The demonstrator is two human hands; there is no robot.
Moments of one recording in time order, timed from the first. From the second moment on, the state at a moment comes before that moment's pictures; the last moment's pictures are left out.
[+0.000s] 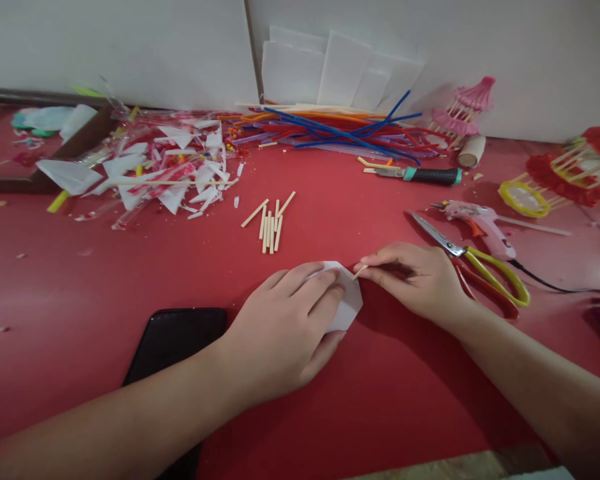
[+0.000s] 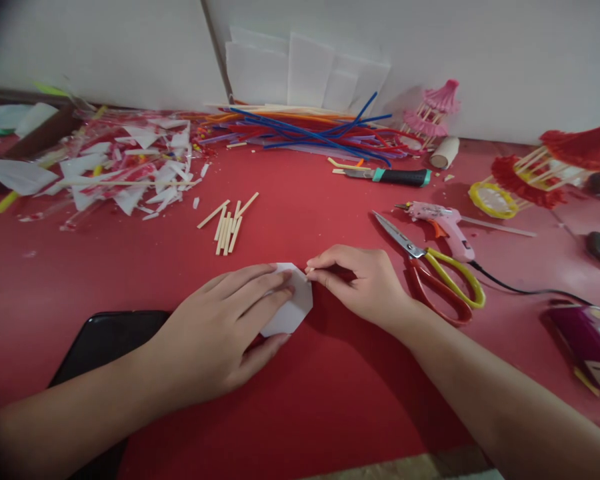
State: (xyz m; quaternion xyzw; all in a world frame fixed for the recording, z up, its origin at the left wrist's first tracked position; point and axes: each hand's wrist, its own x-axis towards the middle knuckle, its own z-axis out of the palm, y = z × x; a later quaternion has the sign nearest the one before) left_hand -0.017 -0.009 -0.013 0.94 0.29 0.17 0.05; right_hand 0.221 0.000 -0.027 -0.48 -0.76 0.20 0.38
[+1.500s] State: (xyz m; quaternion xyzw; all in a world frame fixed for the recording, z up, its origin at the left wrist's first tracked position) left_hand -0.016 -0.007 -0.010 0.95 0.29 0.14 0.06; right_hand 0.222 -0.006 -0.020 -0.46 -0.80 0.20 0.33
